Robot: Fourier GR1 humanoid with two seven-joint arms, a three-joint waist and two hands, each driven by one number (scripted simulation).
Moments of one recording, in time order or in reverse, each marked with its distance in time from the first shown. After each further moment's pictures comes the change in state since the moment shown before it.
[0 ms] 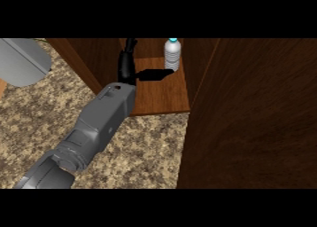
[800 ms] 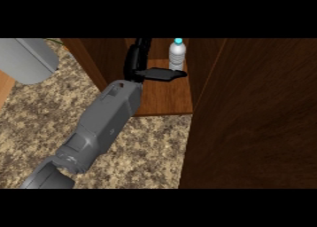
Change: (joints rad) left arm 0.053 -0.006 -0.012 -0.210 0.083 -0.313 0.007; right arm 0.019 0.001 -0.025 -0.004 -0.002 0.022 0.003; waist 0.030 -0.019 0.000
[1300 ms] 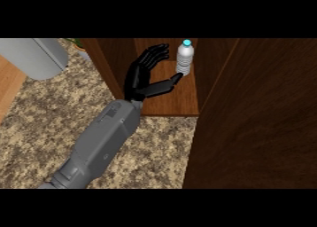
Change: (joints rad) left arm 0.257 0.006 -0.110 -0.366 0.023 0.015 0.097; right arm -0.015 0.013 0.014 -0.003 0.010 -0.016 0.037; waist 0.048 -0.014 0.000
